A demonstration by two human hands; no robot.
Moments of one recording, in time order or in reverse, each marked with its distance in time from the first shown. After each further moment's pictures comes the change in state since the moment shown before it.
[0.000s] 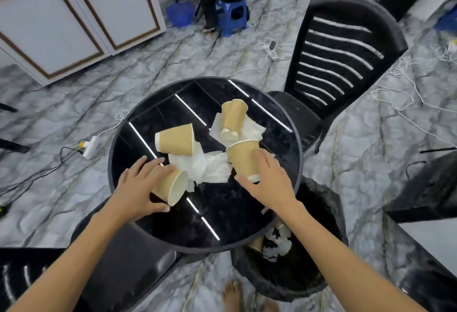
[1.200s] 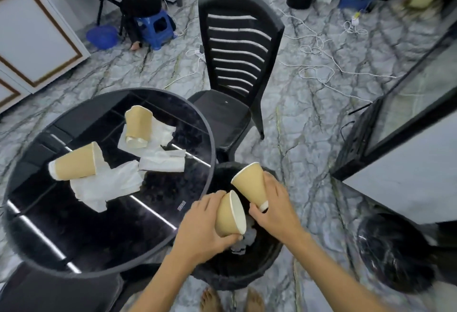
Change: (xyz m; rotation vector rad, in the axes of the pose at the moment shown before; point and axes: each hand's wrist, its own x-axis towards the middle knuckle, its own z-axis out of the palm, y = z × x) left_hand -0.014 0.329 0.110 -0.277 -0.016 0.337; right_hand -0.171 0.182 -0.045 0.208 0.159 0.291
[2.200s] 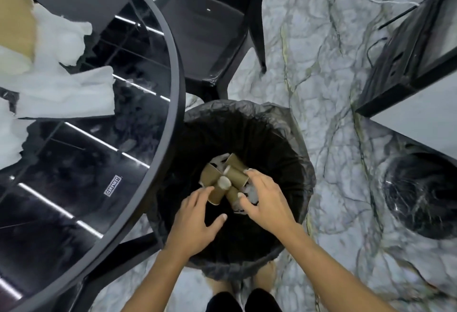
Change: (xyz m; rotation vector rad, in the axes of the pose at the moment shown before) left_hand 0.044 -0.163 0.216 -0.044 -0.194 -0.217; right_hand -0.007 0.153 0.214 0.060 -0.112 0.091
